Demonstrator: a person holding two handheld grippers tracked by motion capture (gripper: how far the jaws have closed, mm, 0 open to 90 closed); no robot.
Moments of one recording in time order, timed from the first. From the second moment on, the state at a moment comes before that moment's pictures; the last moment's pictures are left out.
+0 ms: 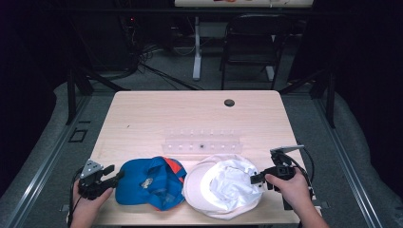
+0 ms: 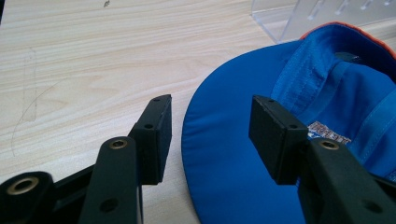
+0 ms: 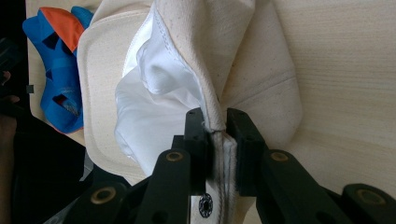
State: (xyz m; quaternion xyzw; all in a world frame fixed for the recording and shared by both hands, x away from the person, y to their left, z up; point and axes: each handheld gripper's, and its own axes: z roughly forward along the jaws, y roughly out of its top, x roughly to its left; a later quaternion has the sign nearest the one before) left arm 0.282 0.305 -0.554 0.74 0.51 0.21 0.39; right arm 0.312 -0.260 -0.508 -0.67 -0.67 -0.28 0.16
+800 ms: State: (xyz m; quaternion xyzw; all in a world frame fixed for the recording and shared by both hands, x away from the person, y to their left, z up) left arm 0.282 0.305 -0.553 0.74 0.50 0.21 0.39; right arm 0.316 -0.258 -0.483 -0.65 -0.62 -0.37 0.25
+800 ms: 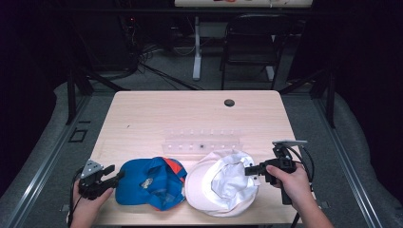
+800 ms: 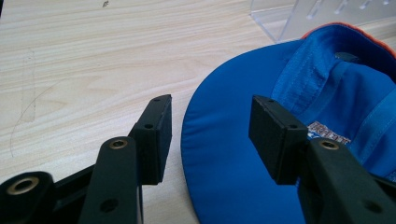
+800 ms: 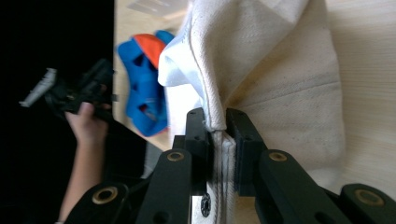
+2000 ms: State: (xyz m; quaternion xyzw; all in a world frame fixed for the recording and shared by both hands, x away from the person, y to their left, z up) left arm 0.282 0.306 -0.554 0.74 0.51 0.21 0.39; right arm 0.331 -0.222 -0.411 -0.59 -0.54 -0.48 0.35
